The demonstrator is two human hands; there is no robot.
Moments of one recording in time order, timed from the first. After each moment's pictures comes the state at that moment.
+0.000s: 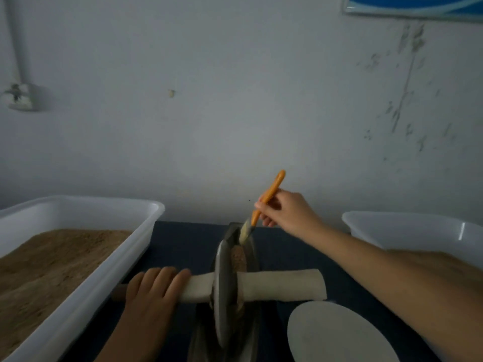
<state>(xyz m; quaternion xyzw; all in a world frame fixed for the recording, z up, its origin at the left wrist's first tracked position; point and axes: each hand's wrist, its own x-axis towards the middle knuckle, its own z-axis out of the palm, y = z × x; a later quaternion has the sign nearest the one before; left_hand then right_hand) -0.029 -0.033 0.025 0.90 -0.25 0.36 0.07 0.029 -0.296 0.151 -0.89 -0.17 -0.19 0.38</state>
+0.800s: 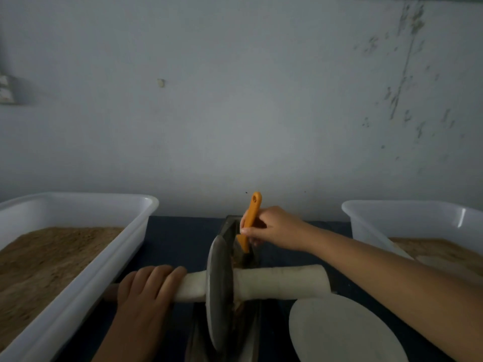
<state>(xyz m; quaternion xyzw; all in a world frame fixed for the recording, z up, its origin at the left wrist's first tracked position) -0.025 -0.035 0.023 0.84 -0.26 0.48 0.04 0.031 -0.292 0.126 -0.93 -0.26 -0.03 0.27</state>
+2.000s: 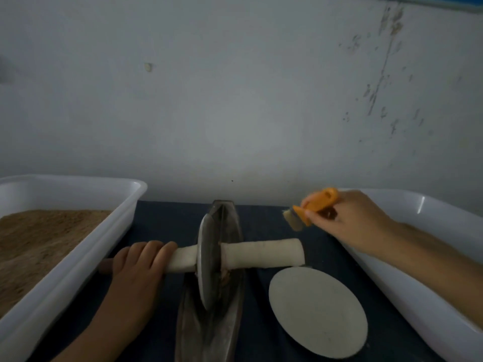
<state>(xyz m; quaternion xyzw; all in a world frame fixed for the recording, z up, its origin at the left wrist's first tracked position) -0.036 -0.034 0.024 0.87 -0.25 0.40 0.09 -0.082 -0.373 0.151 -0.95 -0.14 -0.24 0.11</state>
